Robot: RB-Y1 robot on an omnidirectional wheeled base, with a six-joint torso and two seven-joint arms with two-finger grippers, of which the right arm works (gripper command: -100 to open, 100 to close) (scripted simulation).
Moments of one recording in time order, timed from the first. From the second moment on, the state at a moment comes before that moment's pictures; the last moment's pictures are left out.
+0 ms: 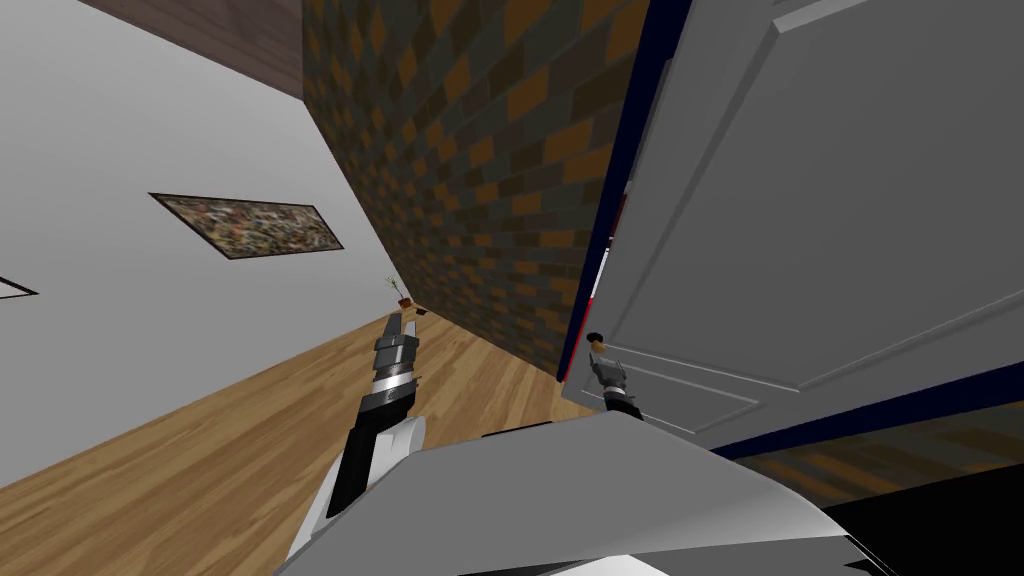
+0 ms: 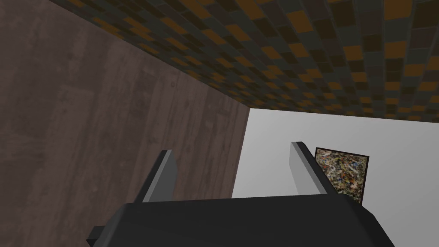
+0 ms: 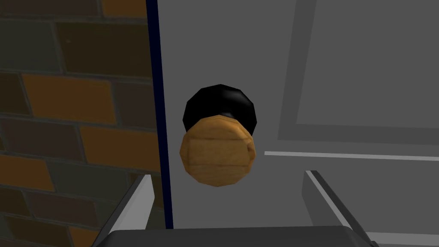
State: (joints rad) arm 0.13 -0.35 0.17 -0.84 -0.82 -0.90 -1.30
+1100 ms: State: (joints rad) arm 0.01 -0.34 -0.03 -0.62 -0.75 -0.89 -1.41
